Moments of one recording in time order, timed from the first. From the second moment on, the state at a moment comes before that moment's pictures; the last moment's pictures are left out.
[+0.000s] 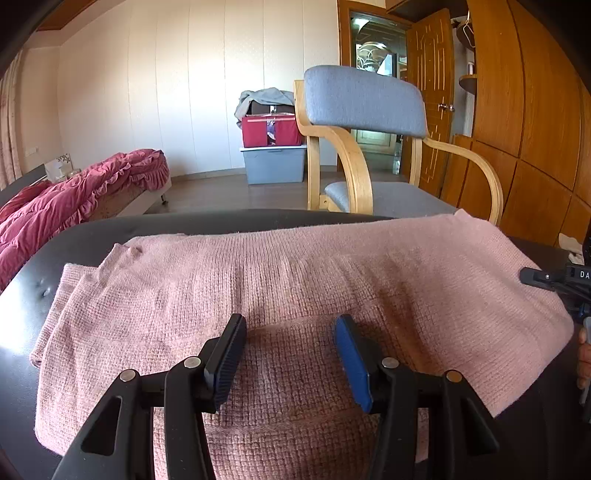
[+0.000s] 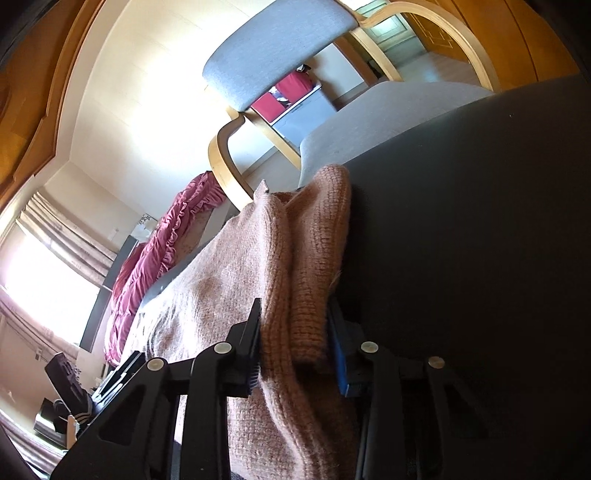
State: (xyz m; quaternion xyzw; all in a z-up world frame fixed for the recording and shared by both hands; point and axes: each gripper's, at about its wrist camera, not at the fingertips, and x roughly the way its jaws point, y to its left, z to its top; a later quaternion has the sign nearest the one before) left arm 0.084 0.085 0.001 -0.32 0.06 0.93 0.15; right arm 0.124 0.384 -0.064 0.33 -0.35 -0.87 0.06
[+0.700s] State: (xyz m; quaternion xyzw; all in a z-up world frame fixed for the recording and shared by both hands) left arm 0.070 0.094 -0.011 -0.36 0.07 0.92 0.14; right arm 0.122 0.381 -0.057 0.33 -0.46 -0.82 0.13
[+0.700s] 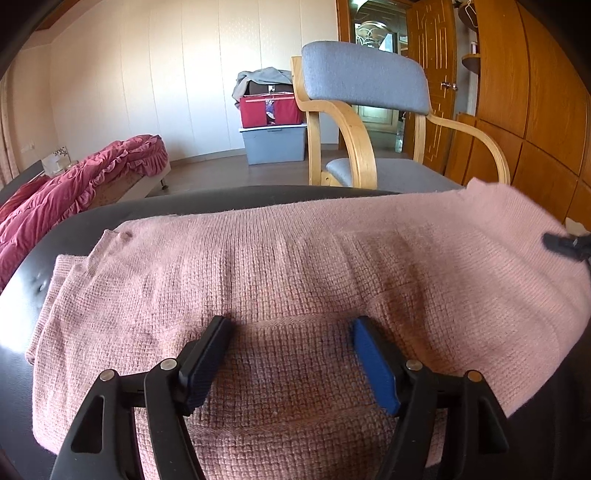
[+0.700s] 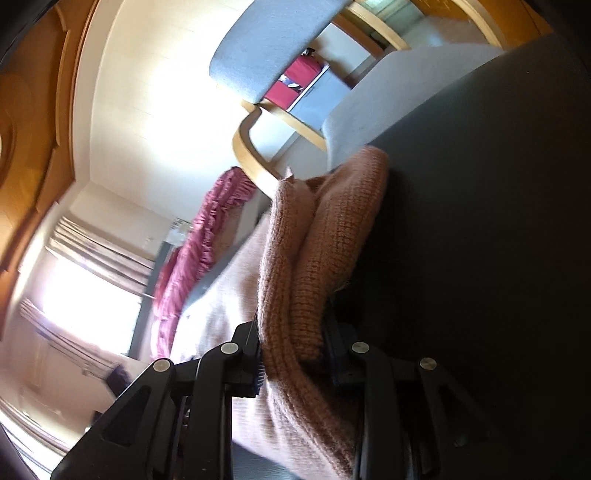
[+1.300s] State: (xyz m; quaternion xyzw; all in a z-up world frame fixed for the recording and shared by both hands) left arm 0.091 -0.075 0.008 -0.32 0.02 0.95 0.04; right arm 0.058 0.229 0.074 0.34 -0.44 -0.80 0.20
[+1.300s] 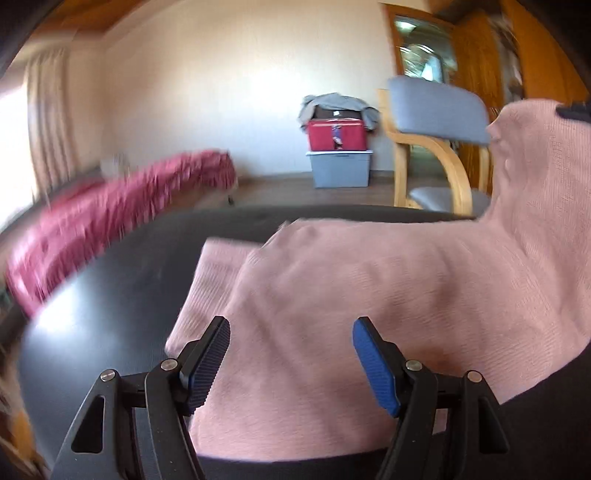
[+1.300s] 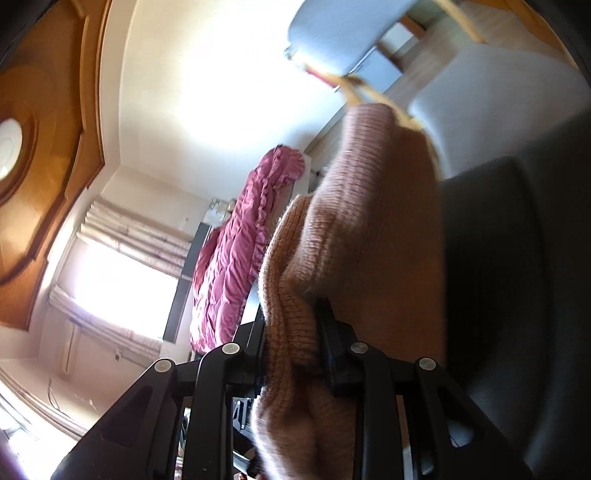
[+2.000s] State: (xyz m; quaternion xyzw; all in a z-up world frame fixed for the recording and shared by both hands) left arm 0.069 -0.155 -0.021 -0.37 -0.23 0.90 0.10; right arm 0.006 0.016 0.042 0.43 -0.18 -0.86 0.21
